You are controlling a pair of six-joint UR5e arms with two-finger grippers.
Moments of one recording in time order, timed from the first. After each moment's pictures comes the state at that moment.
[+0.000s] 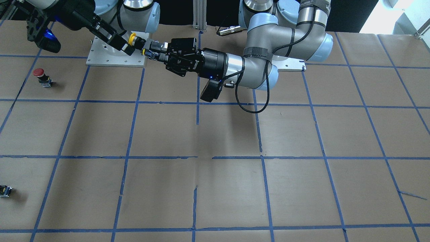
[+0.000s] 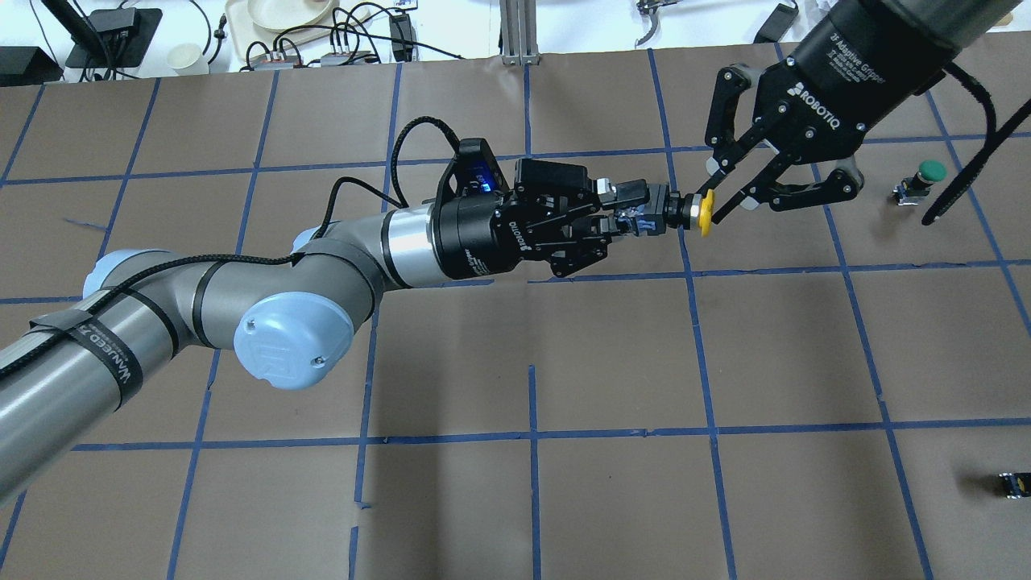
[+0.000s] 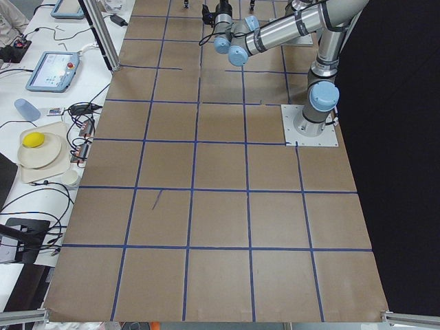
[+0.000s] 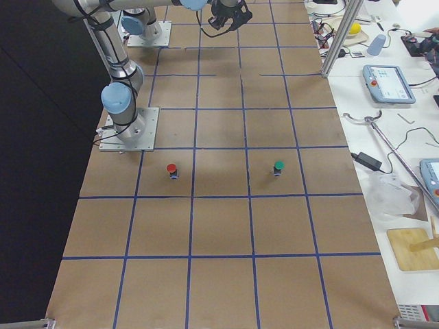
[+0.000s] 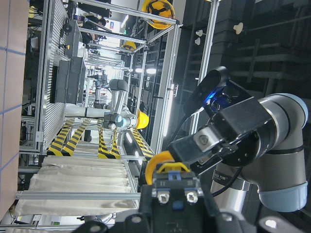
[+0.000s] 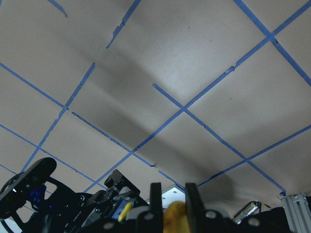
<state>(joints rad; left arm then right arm) -1.76 -1.72 -2.04 -1.52 -0.32 0.42 1.46 -1.62 1.47 -1.16 -1.10 0.66</state>
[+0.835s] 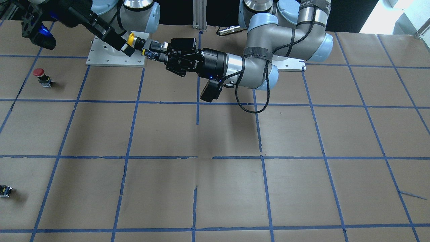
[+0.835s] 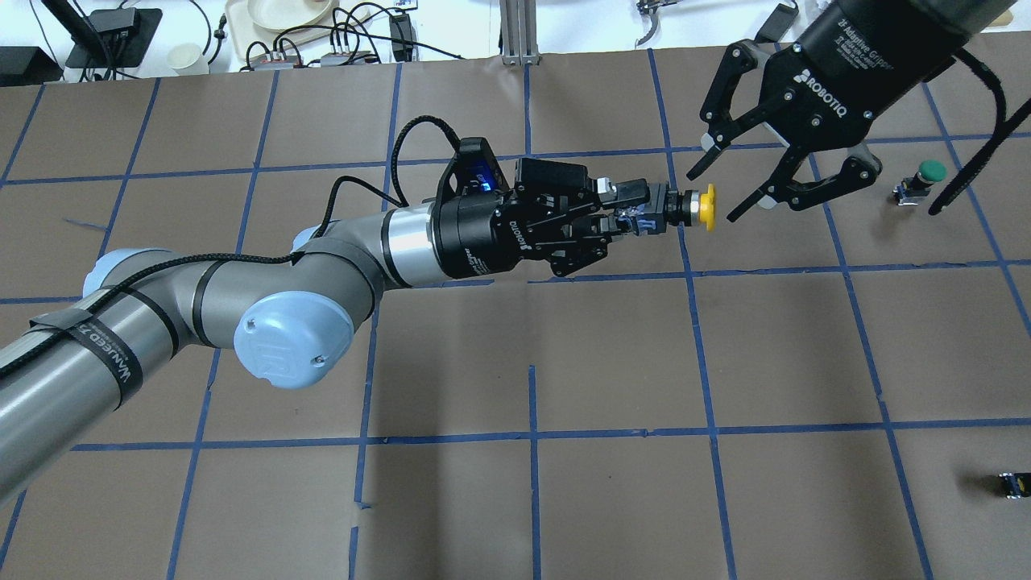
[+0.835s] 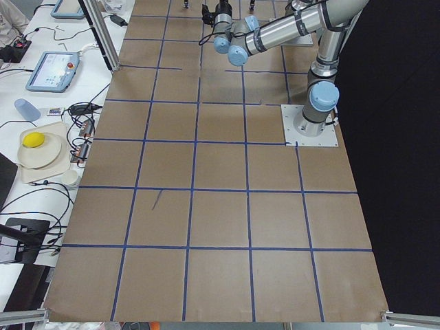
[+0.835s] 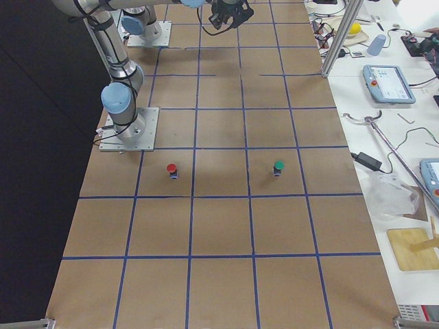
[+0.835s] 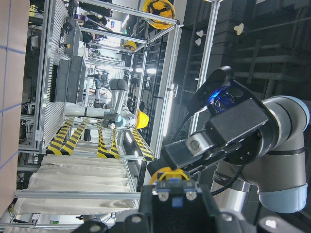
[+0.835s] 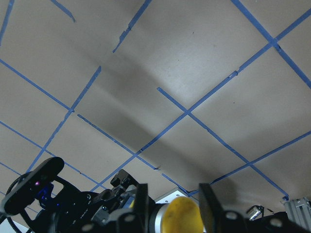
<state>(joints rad) -1.76 -1.72 -2.03 -1.52 -0.32 0.41 1.46 -1.62 1.45 -1.17 -1.10 0.66</state>
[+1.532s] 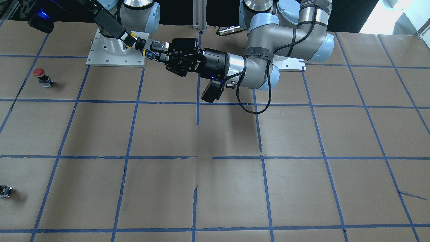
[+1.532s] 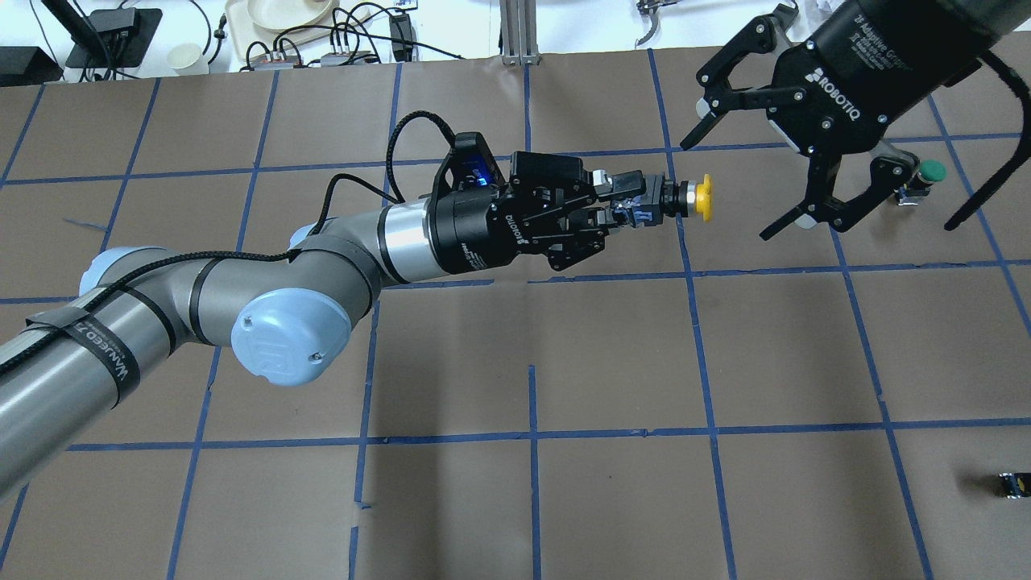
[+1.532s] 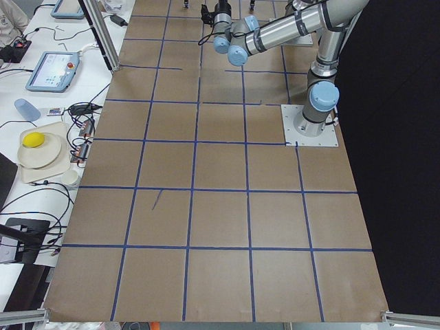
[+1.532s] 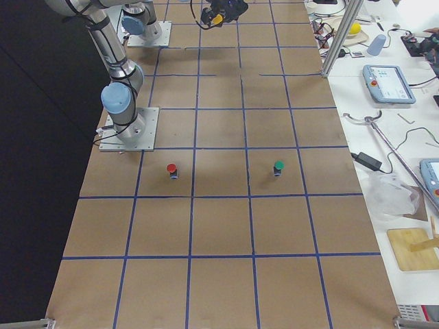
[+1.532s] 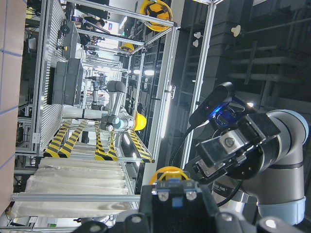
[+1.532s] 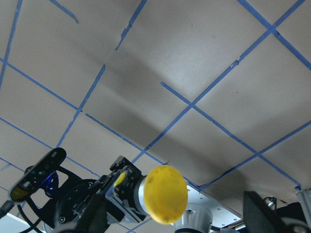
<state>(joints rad) -1.75 -1.71 -2.03 -1.52 -0.34 0.41 1.45 -1.67 1.46 -1.17 -1.08 0.76</state>
